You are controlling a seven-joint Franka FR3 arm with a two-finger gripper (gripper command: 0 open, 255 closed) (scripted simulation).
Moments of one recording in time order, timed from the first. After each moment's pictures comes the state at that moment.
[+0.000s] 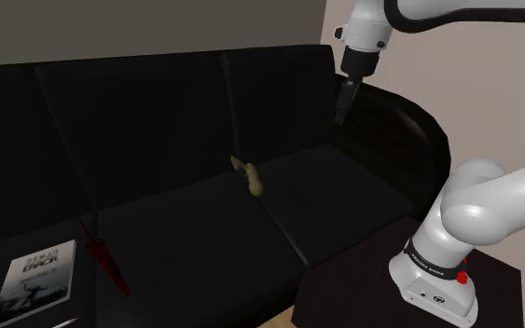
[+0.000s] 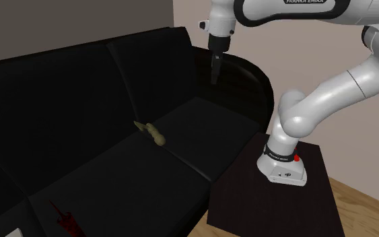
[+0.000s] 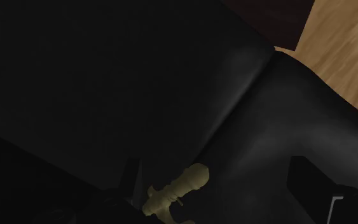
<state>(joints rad) 0.01 -0.78 0.07 -2.36 0.01 1.65 -0.17</state>
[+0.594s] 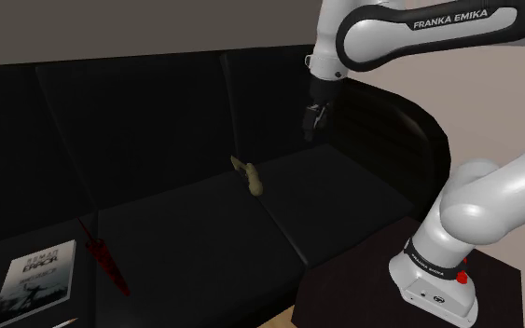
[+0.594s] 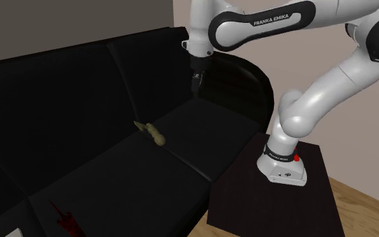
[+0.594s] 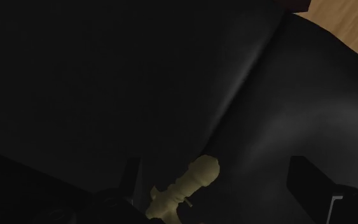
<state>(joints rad) -0.02 -0.59 0.14 -2.40 0.04 1.86 -0.03</state>
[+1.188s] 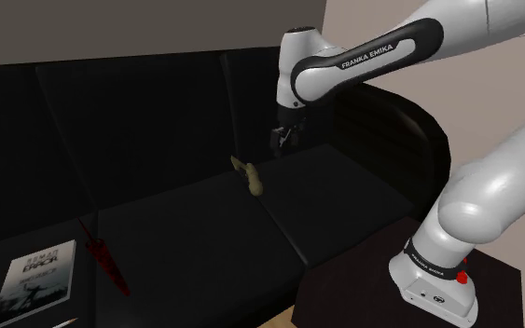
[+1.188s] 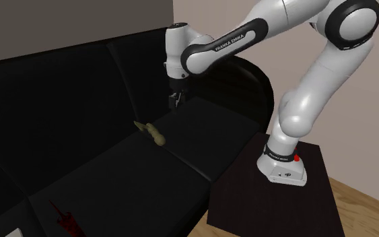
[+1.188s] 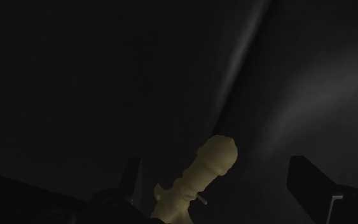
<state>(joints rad) -0.06 -0.27 0.21 -2.34 0.01 2.11 0.14</state>
